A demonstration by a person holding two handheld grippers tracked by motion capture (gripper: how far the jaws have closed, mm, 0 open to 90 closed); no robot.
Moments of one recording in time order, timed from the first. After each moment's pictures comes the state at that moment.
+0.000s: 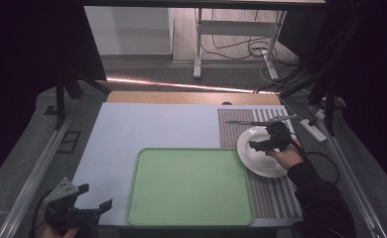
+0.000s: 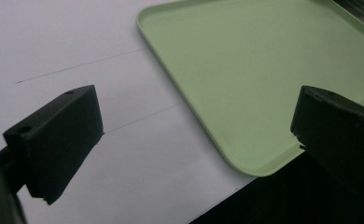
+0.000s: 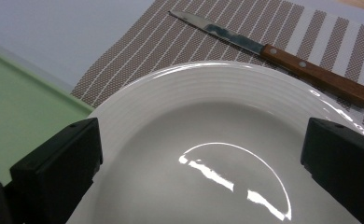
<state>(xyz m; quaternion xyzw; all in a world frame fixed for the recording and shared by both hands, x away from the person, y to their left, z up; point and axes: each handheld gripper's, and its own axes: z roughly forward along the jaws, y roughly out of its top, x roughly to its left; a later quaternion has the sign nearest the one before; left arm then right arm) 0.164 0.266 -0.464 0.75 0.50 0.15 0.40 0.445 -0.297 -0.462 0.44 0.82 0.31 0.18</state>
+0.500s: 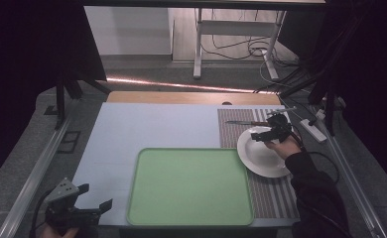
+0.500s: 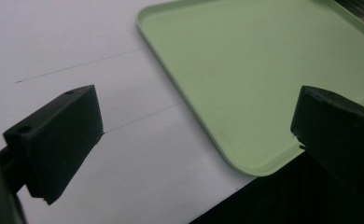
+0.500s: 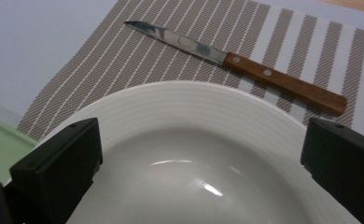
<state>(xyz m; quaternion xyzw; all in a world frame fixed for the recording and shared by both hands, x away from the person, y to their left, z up) 0.165 0.266 -0.464 0.75 0.51 0.15 0.40 0.480 -0.305 -0.465 0.48 0.80 0.29 0.18</state>
